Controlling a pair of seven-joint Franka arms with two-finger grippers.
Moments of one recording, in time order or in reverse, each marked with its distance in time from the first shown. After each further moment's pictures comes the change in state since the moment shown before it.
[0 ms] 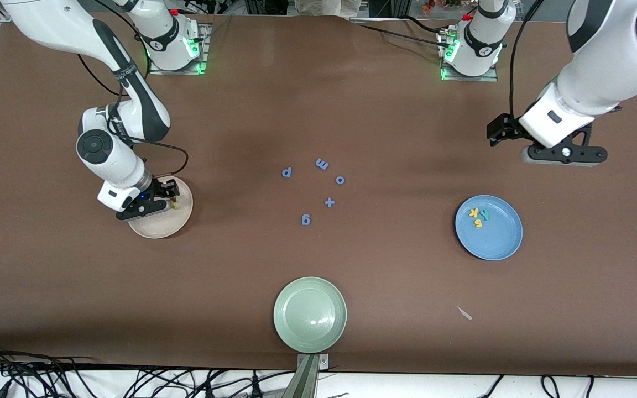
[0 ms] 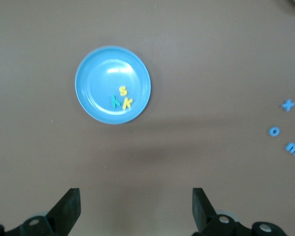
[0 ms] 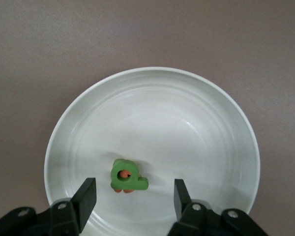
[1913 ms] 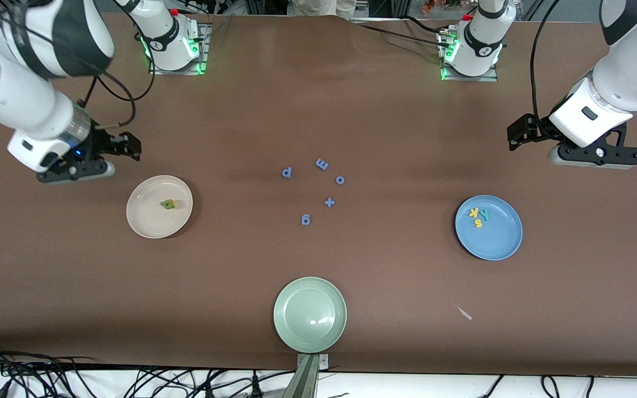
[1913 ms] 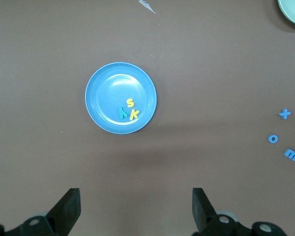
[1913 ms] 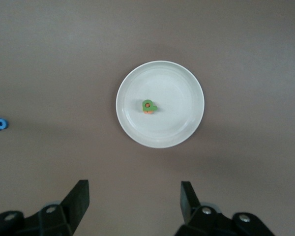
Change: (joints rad) left arm 0.030 0.032 0.009 0.075 0.000 -0.032 0.057; right arm 0.002 -0.354 0.026 0.326 0.207 -0.781 -0.008
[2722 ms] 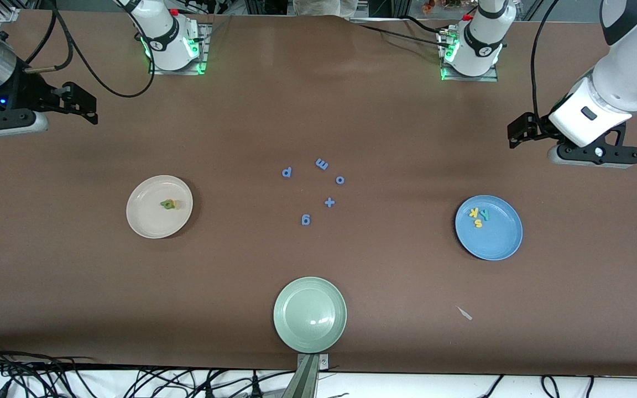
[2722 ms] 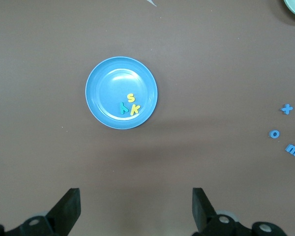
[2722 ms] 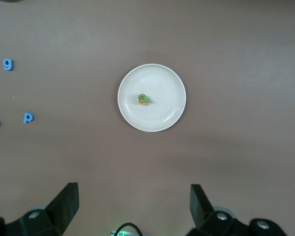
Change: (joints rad) left arm 0.001 0.000 0.000 0.000 0.000 -0.017 0.001; right arm -0.001 -0.034 -0.039 0.246 0.015 -0.254 -0.014
